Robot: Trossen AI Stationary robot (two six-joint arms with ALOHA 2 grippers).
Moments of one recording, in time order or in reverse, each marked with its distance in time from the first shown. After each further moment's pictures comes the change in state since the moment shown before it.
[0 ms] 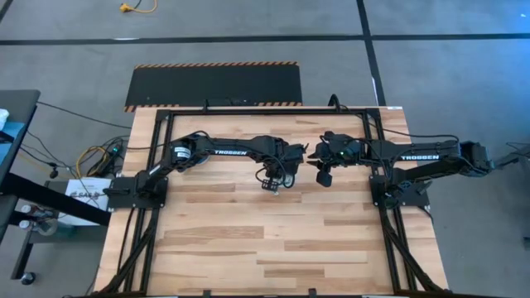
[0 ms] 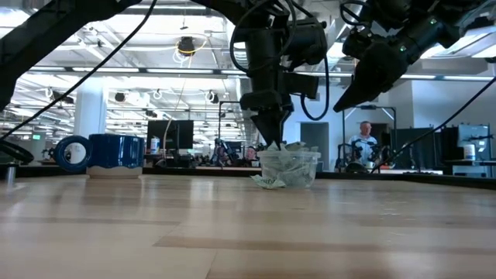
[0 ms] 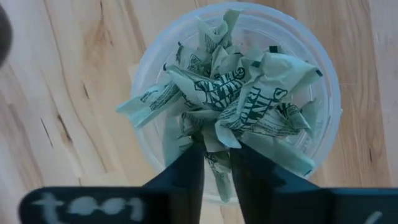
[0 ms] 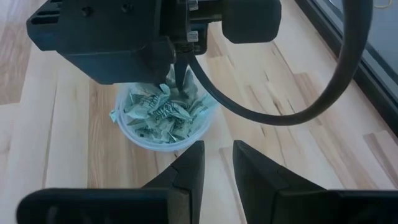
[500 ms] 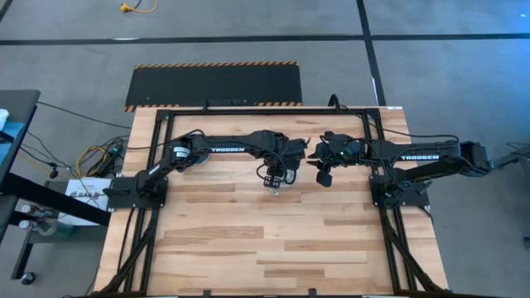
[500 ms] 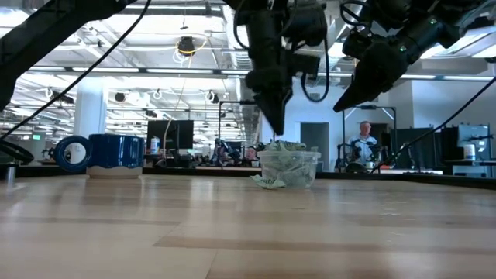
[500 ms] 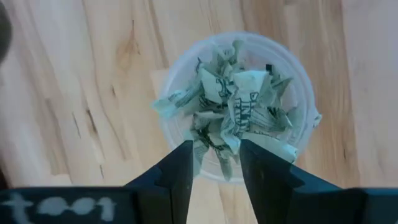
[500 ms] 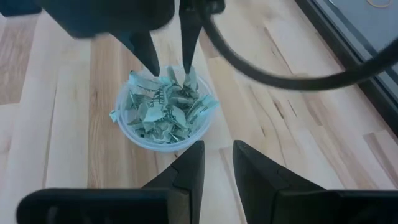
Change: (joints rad) left arm 0.000 -0.005 0.117 -0.104 0.000 -0.050; right arm 0.000 0.000 0.000 0.000 0.000 0.001
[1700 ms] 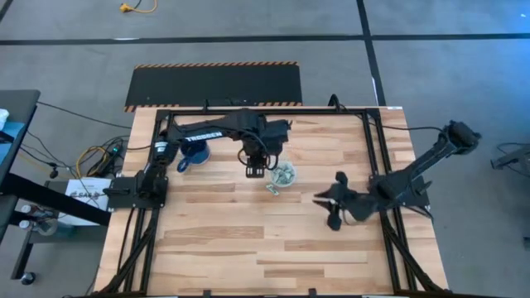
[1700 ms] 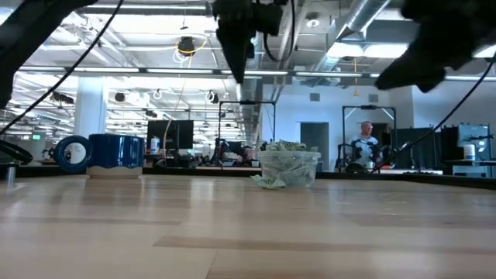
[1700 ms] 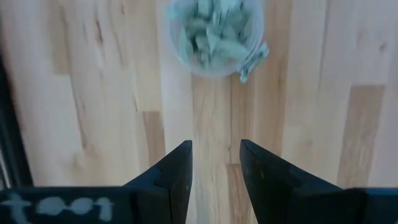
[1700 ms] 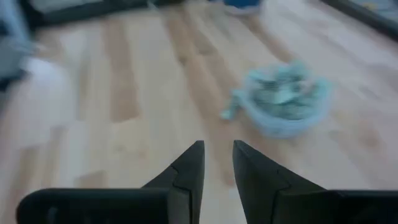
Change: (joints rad) left arm 0.039 -0.173 0.110 -0.385 0.086 -0.171; right arm 0.754 0.000 -0.106 0.113 0.599 0.609
